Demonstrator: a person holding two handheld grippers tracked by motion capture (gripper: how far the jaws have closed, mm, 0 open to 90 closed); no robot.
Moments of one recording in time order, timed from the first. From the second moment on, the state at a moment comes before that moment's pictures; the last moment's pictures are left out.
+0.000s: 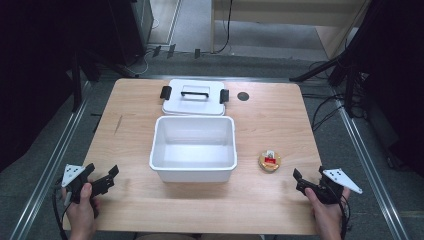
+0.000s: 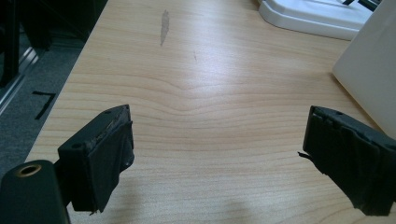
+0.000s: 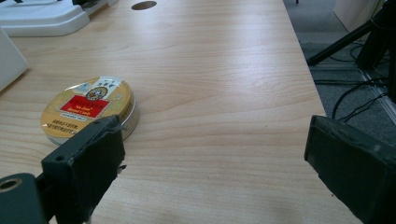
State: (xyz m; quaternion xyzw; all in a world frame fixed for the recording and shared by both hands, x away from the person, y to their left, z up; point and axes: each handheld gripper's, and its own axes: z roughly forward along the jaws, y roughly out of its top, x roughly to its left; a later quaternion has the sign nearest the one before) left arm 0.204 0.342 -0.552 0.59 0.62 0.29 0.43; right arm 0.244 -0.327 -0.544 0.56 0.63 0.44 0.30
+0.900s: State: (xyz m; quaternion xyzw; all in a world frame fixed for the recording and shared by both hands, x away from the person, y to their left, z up) left arm 0.206 0.339 -0.552 0.60 0.61 0.29 0.42; right arm 0.247 -0.317 -0.543 0.55 0.67 0.41 0.29
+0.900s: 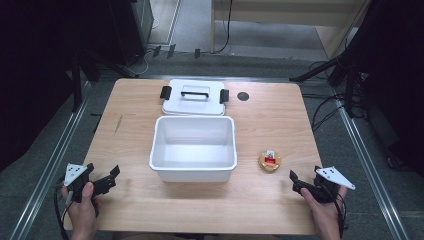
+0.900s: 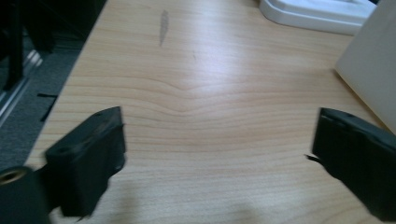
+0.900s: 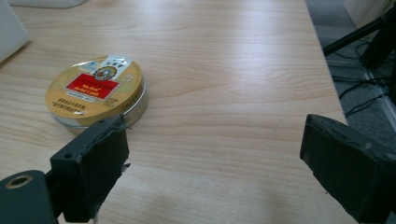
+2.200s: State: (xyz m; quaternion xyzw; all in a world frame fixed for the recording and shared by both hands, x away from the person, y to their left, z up) left arm 0.211 0.336 -0.552 0.62 0.61 0.28 0.41; right arm 0.300 -0.269 -0.478 0.47 0.84 0.19 0.18
